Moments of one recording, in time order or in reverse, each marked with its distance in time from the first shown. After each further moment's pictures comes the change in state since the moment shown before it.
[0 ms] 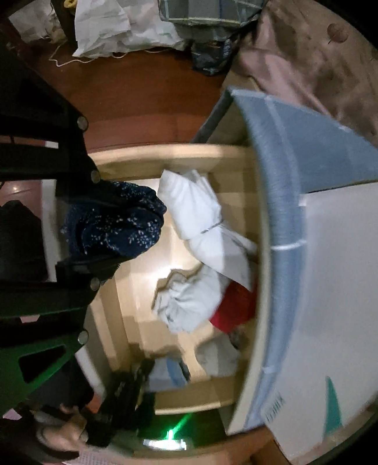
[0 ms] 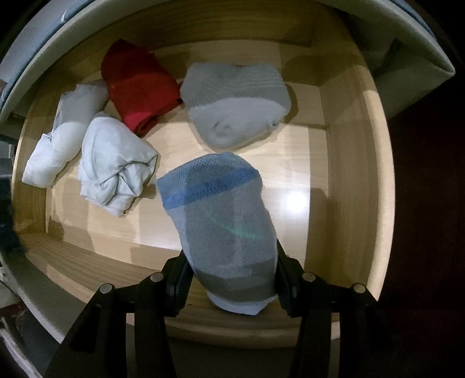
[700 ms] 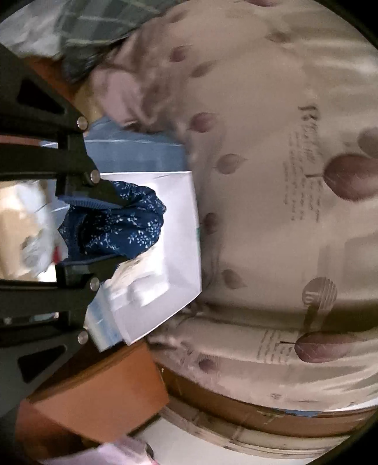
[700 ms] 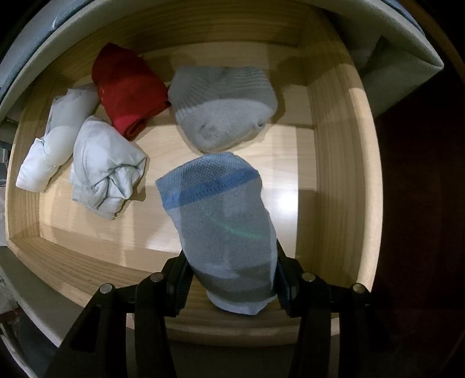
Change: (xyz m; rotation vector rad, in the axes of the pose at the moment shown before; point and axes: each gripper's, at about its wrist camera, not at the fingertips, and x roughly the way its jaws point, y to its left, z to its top) left arm -0.226 -0.021 0.058 0.185 -0.729 -0.056; right arm 0.003 0.015 -0.007 0.019 -0.014 -0.031
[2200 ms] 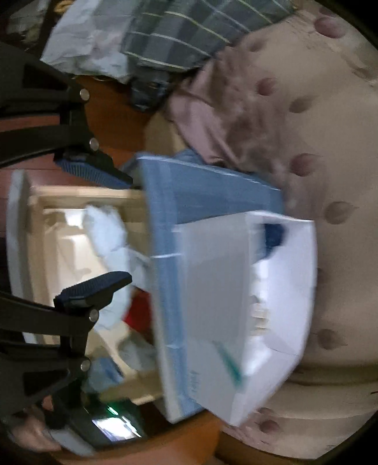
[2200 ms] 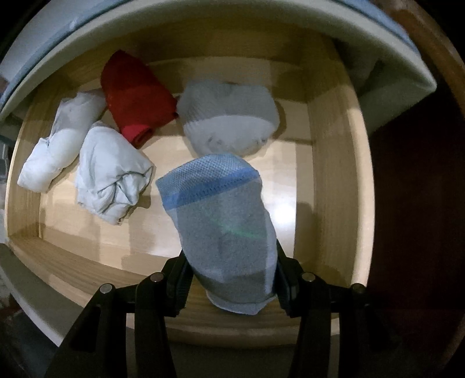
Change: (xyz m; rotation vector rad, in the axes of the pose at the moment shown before) left arm 0.061 0.014 -0.174 -0.119 0.304 0.251; right arm 0.013 0.024 0.008 -0.041 -0.070 -0.040
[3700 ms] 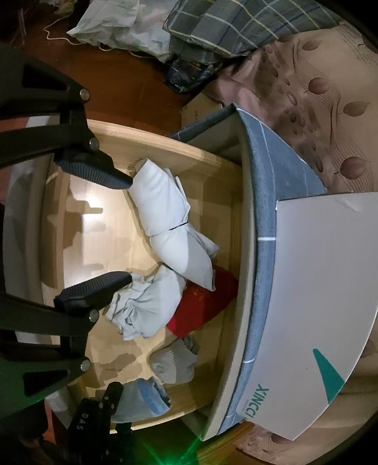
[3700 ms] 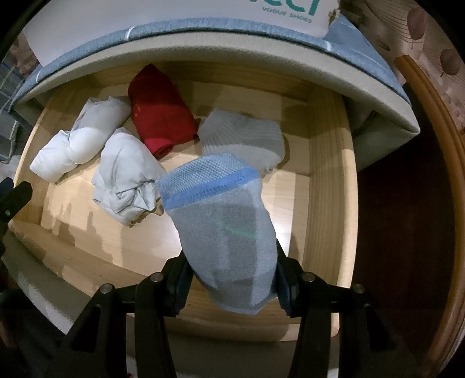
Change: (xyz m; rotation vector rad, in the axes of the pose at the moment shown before) left arm 0.068 -0.025 -0.071 -0.102 0.035 -0.036; right arm -0.025 0.016 -0.011 -0.089 -0.121 -0.025
